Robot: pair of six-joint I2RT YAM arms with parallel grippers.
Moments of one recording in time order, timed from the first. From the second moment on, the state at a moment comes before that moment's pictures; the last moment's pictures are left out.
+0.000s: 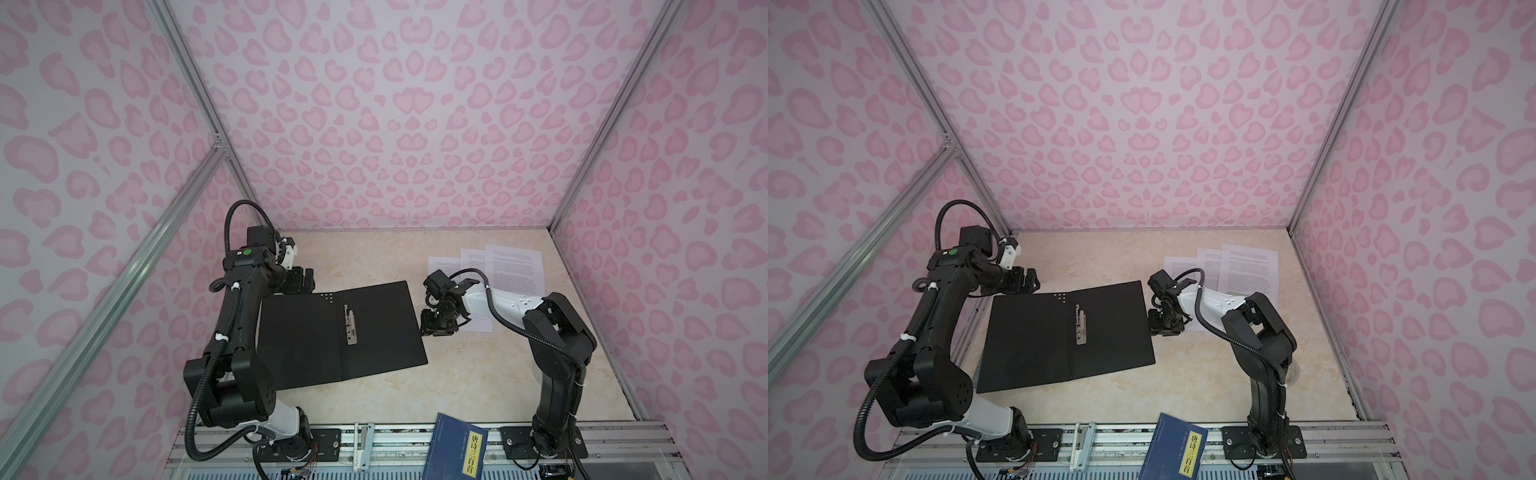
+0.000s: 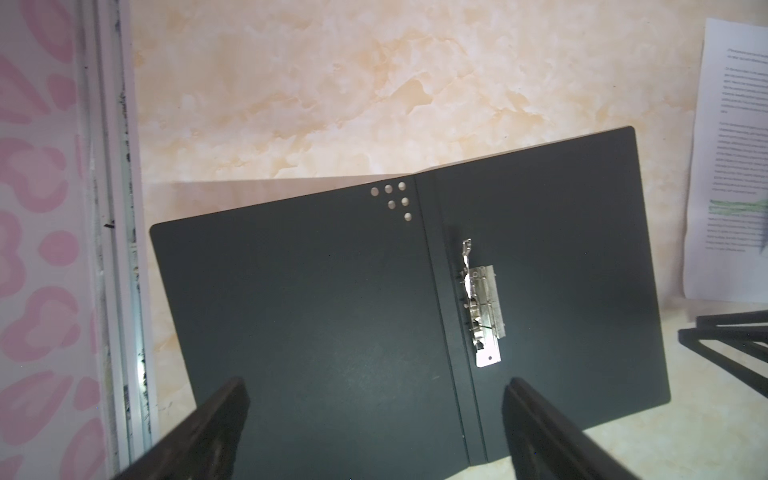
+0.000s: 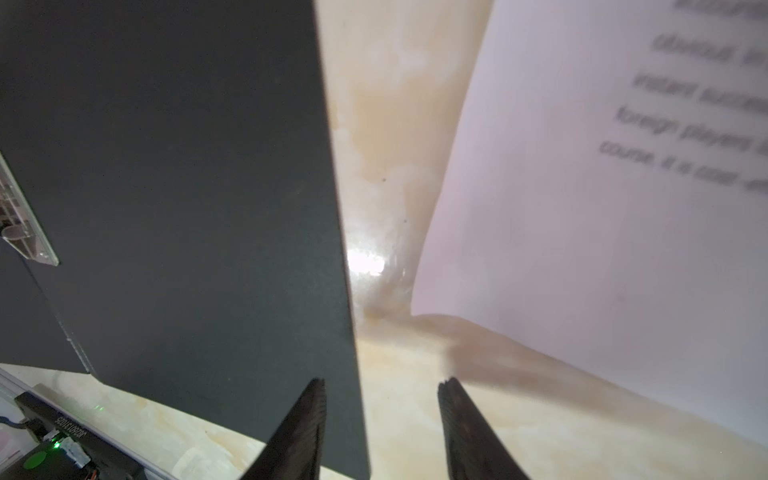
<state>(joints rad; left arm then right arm) 0.15 1.54 1.48 -1.11 0.19 0.14 0.64 1.90 1.25 -0.70 -0.27 0.57</state>
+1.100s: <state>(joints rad) 0.08 1.61 1.53 -1.11 0.28 0.10 0.72 1.80 1.14 -0.72 -0.32 0.62</state>
